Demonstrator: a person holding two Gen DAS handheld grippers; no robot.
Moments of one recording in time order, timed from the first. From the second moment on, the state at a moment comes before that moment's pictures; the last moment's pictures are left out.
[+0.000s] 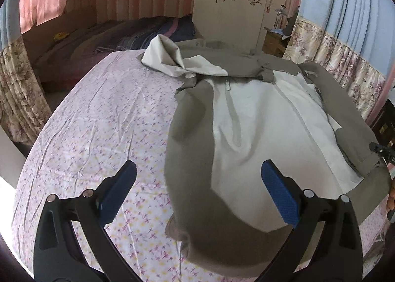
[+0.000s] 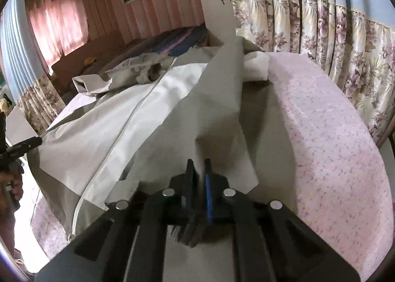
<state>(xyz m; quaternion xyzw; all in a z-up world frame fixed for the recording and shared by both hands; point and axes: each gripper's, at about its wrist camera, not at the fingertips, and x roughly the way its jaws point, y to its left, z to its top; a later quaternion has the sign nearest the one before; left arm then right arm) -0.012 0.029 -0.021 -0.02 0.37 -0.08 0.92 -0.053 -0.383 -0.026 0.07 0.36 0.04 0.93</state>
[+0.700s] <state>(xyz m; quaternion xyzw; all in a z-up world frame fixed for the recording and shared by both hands) 0.066 0.015 0.012 -0.02 0.36 -0.10 0.93 -0.033 -0.517 0.057 -0.03 0.27 -0.26 0.93</state>
